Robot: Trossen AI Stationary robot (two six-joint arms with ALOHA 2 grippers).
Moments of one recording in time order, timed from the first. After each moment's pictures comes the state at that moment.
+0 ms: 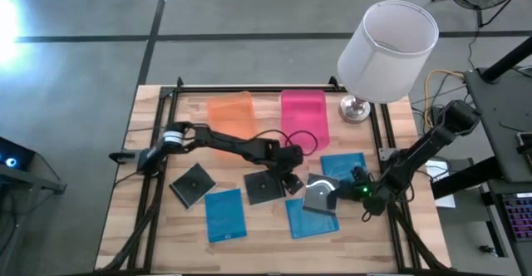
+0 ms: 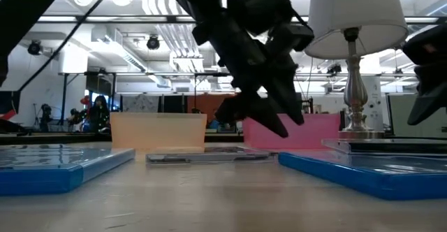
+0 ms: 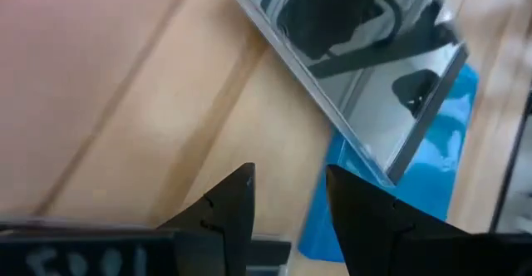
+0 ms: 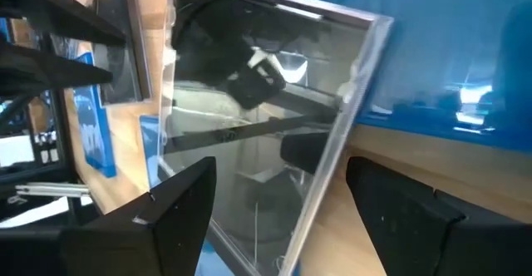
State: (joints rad) left arm -0.03 2.16 1.63 -0.42 0.27 -0.71; right arm 0.79 1.22 0.23 -0.04 0.56 2.21
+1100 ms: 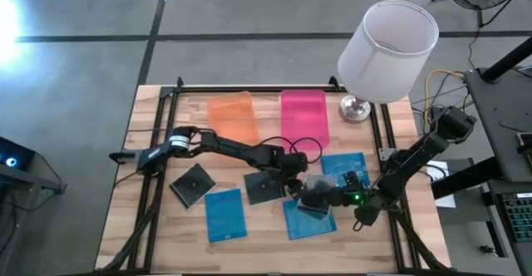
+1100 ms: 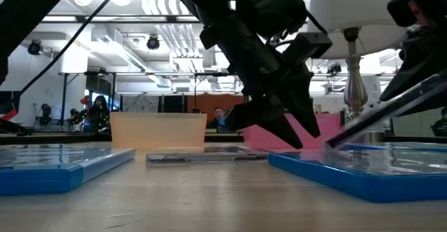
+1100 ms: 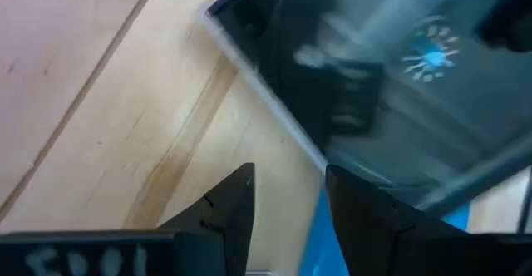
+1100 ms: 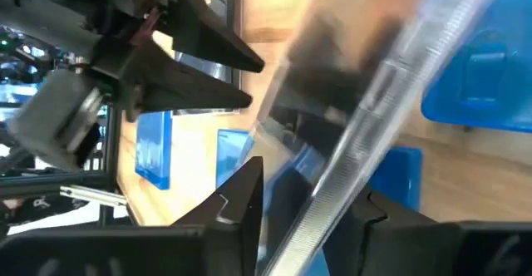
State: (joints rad) left arm -0.06 2.21 1.69 -0.40 0.22 -0.71; right arm 0.79 1.34 0.42 0.00 0.76 2.06
